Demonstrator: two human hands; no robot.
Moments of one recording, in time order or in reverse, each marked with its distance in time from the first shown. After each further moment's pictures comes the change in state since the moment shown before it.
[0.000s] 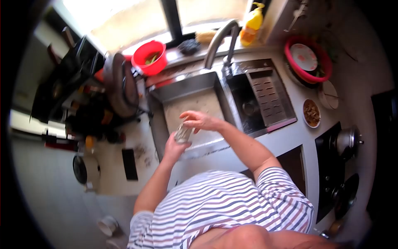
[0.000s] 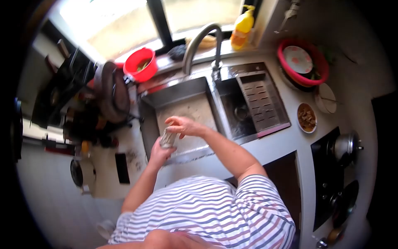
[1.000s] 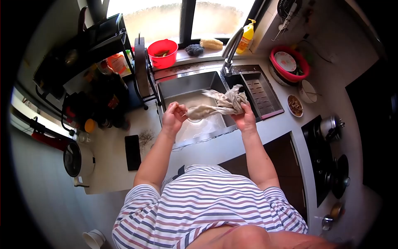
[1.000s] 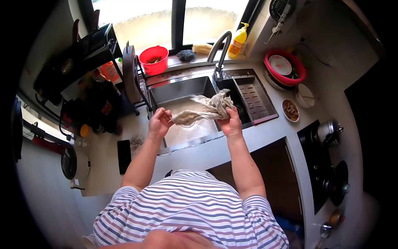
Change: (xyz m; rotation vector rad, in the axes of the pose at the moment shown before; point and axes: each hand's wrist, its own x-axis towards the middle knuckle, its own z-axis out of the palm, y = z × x) left_hand 0.023 -0.013 -0.060 -1.106 -0.354 0.104; right_hand -0.104 0.009 0.053 0.843 0.780 -0.556
